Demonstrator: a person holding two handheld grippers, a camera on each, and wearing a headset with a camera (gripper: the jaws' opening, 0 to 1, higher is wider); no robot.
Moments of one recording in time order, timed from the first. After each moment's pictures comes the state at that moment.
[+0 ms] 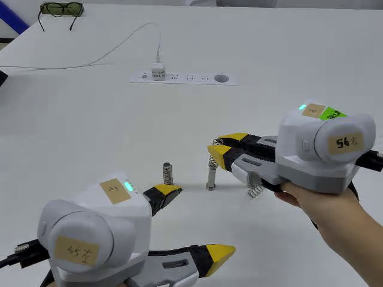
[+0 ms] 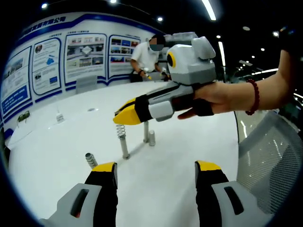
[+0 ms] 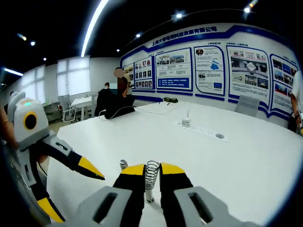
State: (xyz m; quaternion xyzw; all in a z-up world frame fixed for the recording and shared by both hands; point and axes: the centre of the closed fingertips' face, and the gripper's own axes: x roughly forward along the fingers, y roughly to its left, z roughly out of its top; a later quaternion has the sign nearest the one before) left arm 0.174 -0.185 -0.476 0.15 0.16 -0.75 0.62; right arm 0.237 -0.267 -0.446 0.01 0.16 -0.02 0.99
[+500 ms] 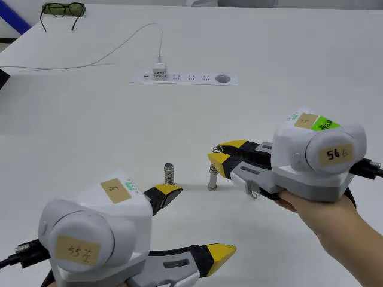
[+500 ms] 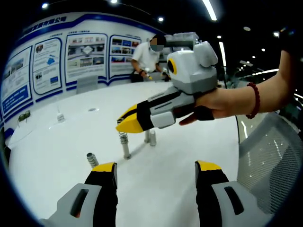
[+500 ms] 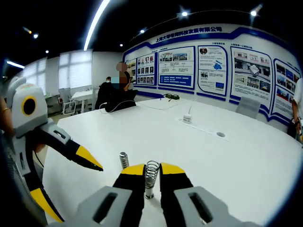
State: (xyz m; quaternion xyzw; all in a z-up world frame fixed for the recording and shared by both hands) left arm 0.176 -0.184 -0.475 0.15 0.16 -0.75 0.62; right arm 0.236 -0.263 -0.461 -0.02 0.18 -0.02 0.98
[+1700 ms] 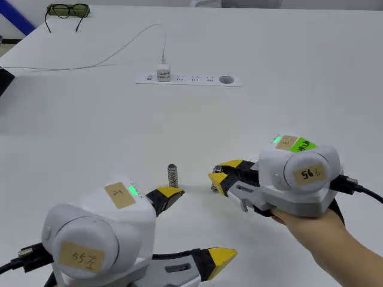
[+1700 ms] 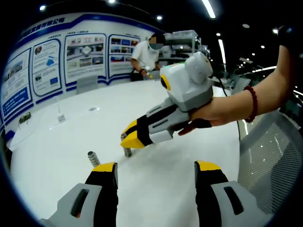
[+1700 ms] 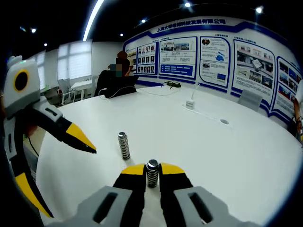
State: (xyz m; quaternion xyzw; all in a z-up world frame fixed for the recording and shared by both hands) left arm 0.177 -0.181 -0.478 0.16 0.16 -0.75 0.62; right arm 0.236 -0.260 -0.499 -0.02 0.22 -0.02 0.97
